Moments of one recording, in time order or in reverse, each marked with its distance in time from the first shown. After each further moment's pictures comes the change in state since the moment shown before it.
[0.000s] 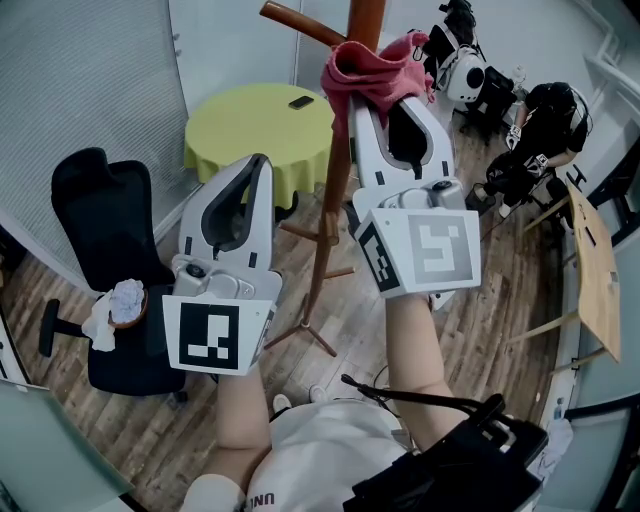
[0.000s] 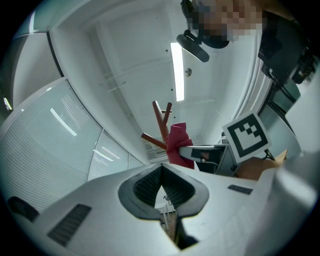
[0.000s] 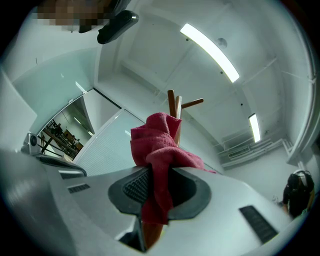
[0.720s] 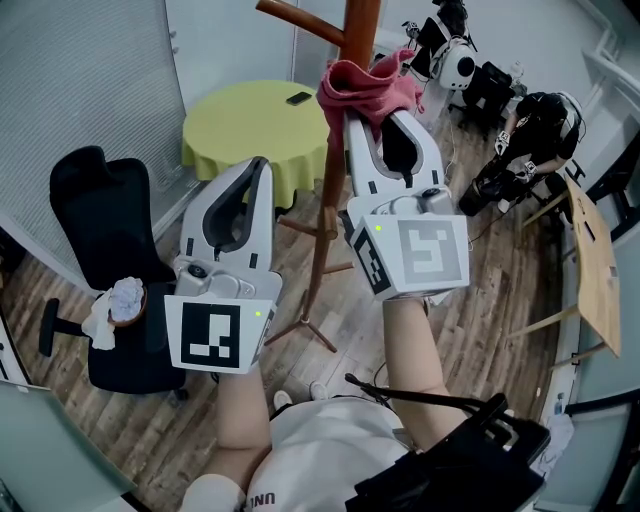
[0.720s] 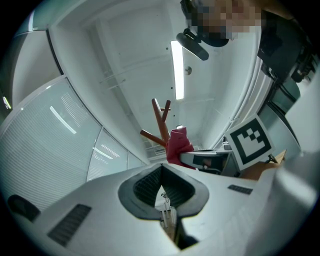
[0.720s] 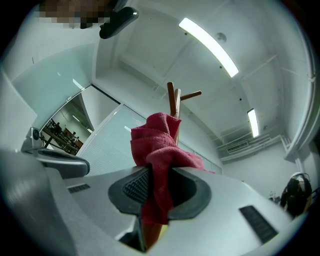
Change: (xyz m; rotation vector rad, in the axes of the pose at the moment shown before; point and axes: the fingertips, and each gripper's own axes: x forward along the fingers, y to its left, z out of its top) left arm -0.002 -0.002 -0.010 -0.015 0.025 -0.006; right arm -0.008 0.004 -0.029 0.016 0.073 -0.005
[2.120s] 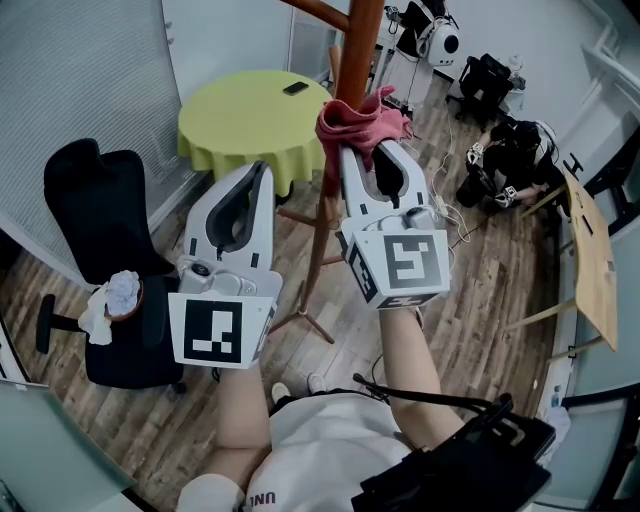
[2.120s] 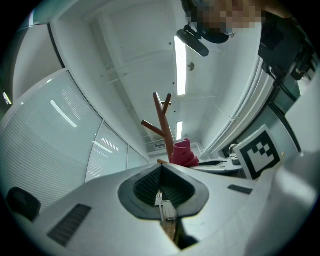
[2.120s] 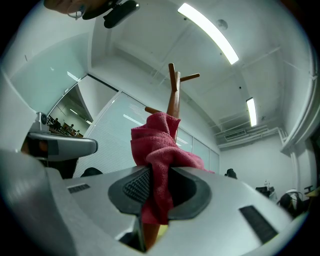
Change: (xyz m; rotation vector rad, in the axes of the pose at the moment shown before) left arm -0.006 -0.004 -0.024 -0.035 0.052 -0.004; right arm -0.026 0.007 -0.068 0.032 0.170 -0.019
